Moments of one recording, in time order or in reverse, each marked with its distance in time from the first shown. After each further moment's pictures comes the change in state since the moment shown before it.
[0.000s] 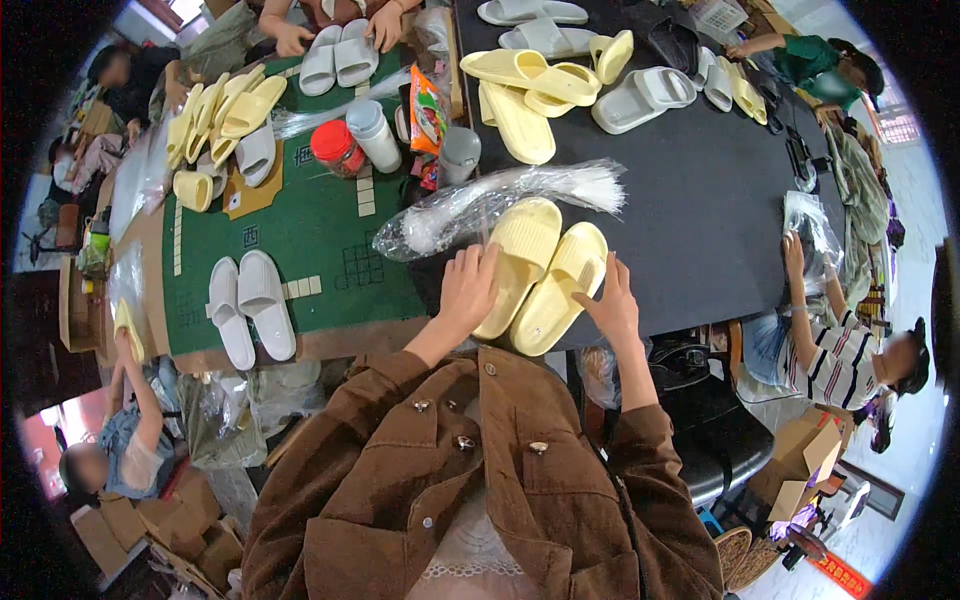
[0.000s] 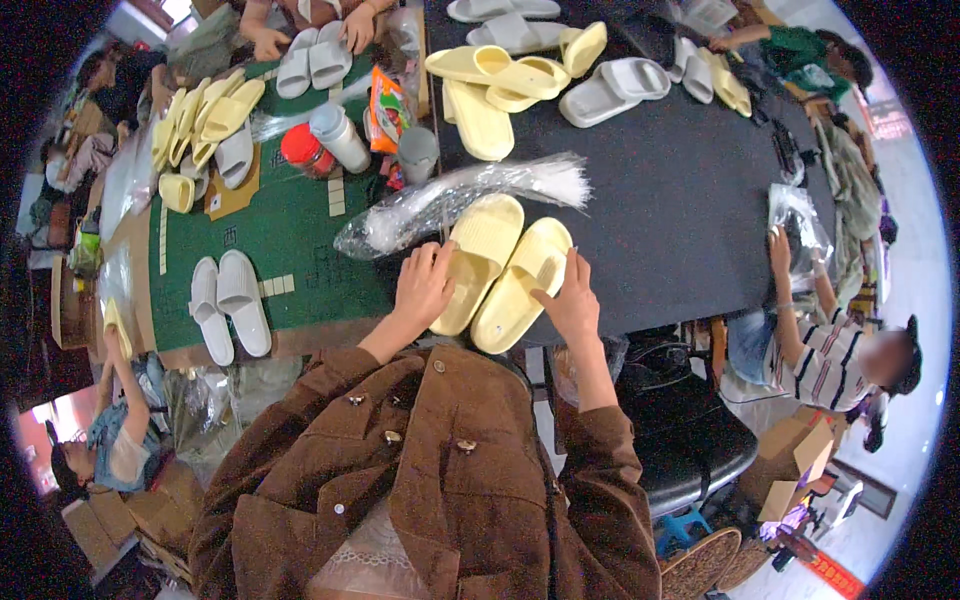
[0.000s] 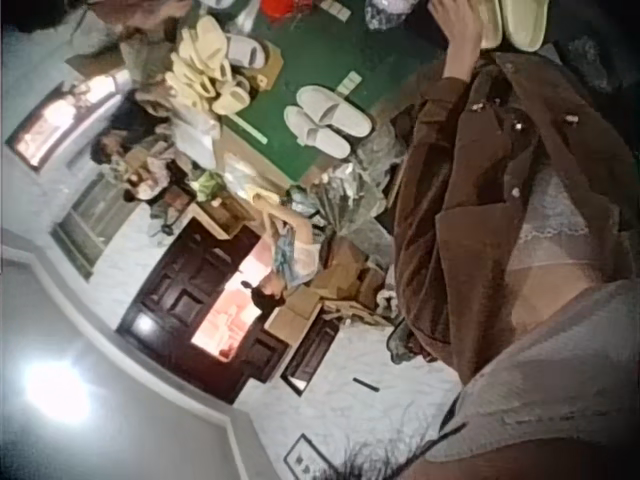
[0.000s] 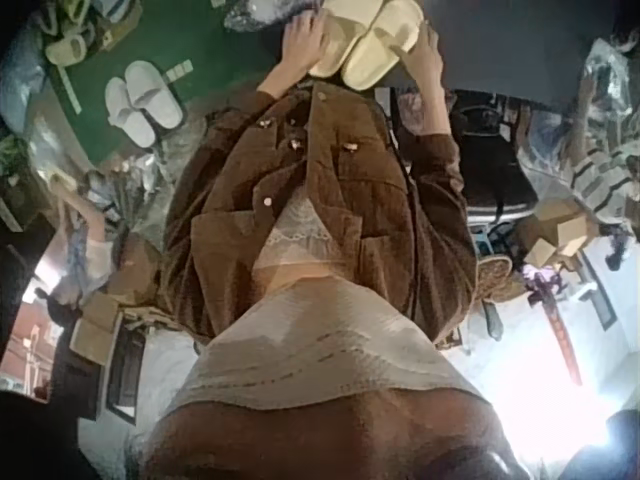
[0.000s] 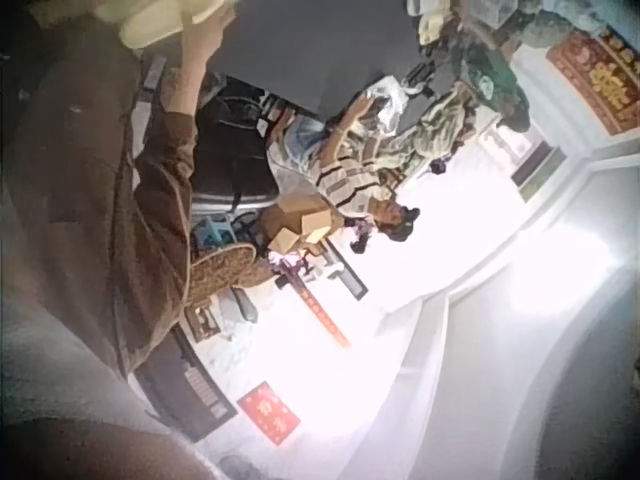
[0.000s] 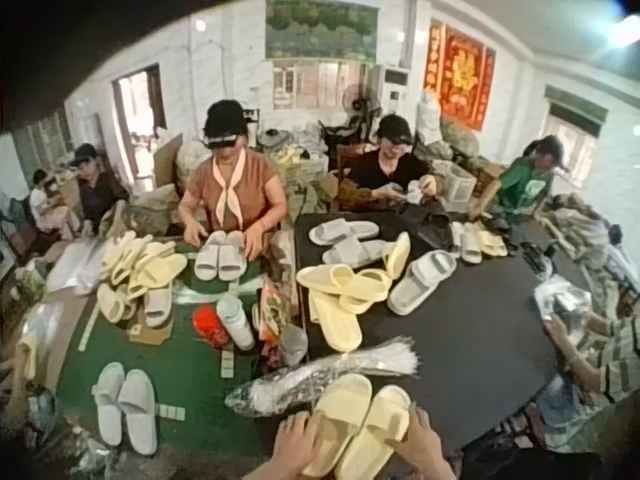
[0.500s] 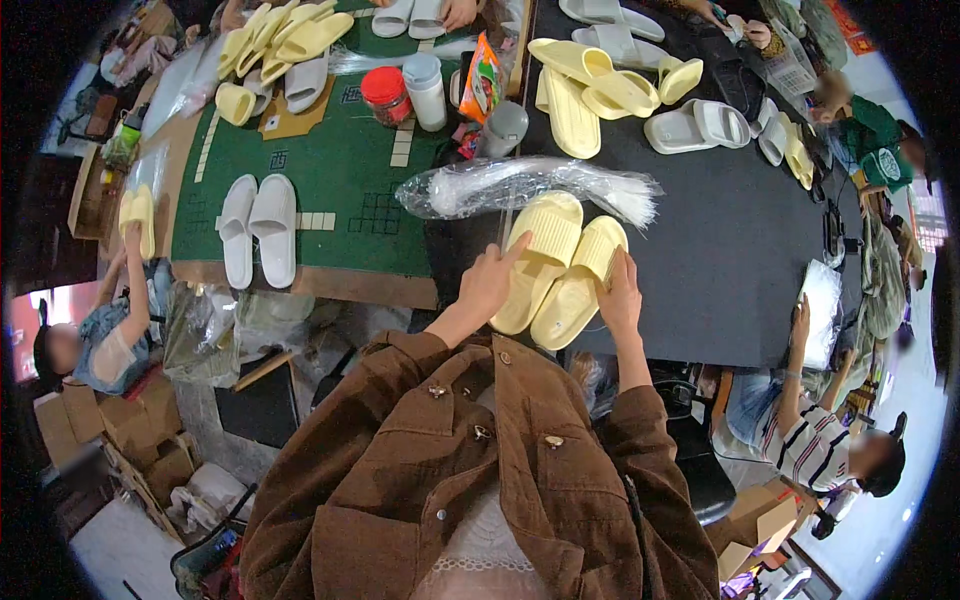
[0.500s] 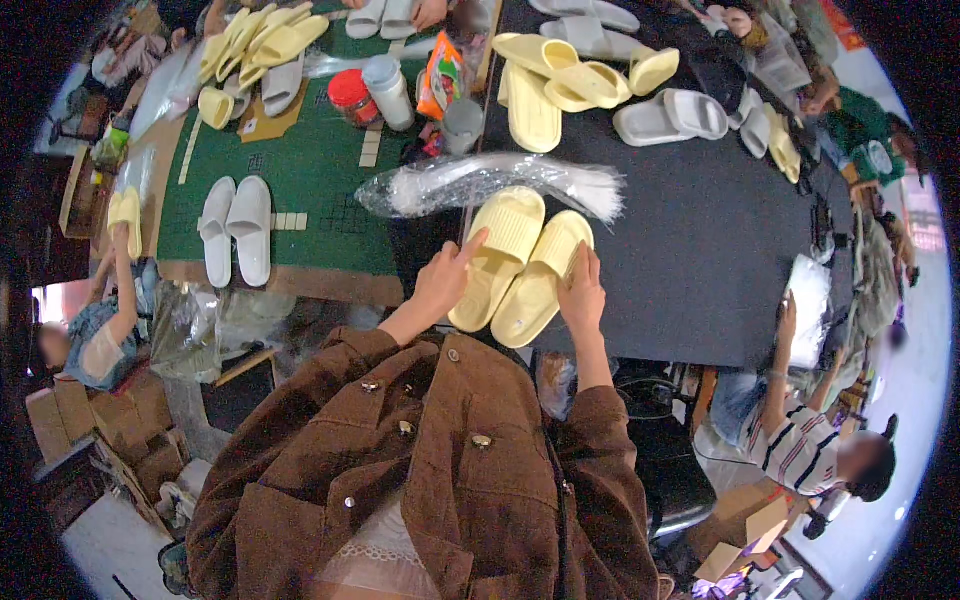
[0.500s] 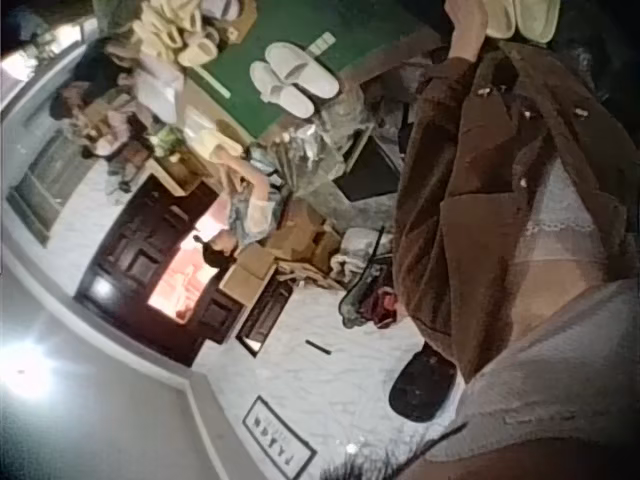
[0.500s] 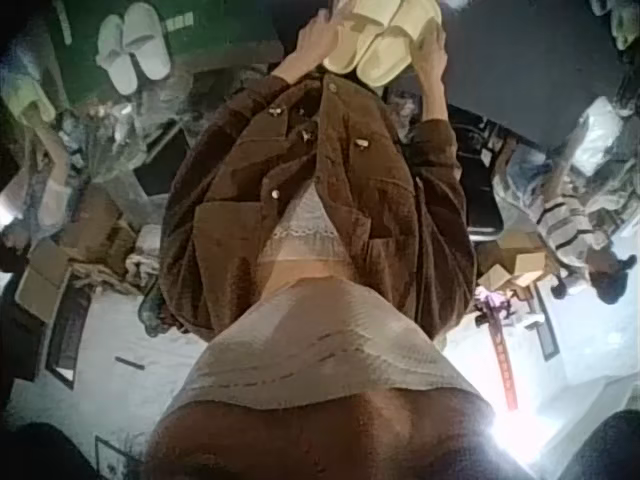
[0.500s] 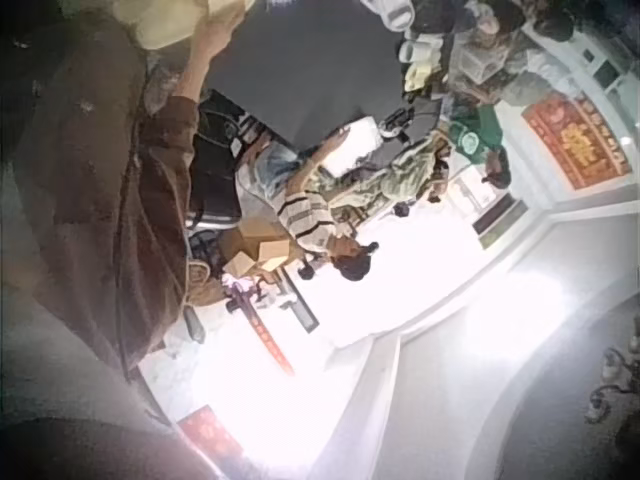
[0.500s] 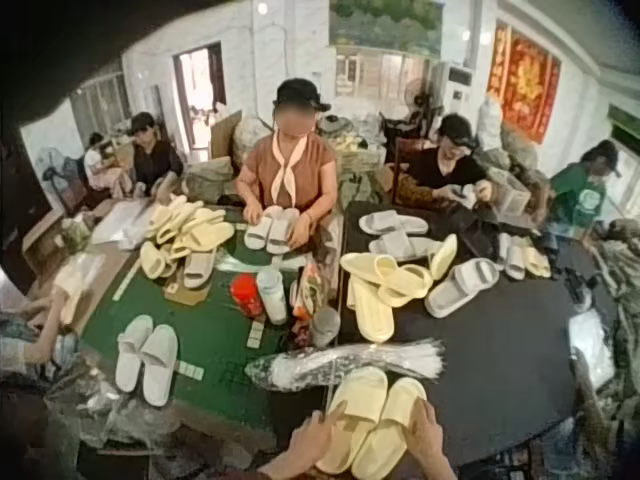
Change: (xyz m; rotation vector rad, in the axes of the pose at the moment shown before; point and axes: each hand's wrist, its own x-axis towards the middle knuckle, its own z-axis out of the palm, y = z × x) left_hand -0.022 0.027 0.025 -0.135 -0.167 -0.321; right_hand 0.033 0.035 0.030 0.070 -0.043 -0.144
